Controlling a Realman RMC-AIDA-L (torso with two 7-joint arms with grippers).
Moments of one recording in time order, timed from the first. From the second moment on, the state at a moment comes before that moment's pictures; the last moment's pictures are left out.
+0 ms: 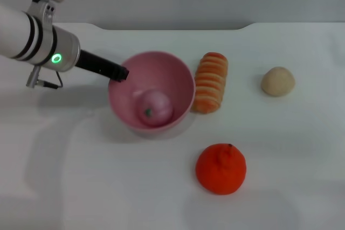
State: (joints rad) left arm -0.71 -2.05 1.24 0.97 2.44 1.15 -2.49; right arm 0.30 2.07 -1.16 -0.73 -0.38 -1.27 0.58
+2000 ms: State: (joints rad) left arm -0.67 -2.06 1.11 1.05 2.02 1.20 -2.14; right arm 0.32 2.07 -1.17 -0.68 -0.37 -1.30 0.59
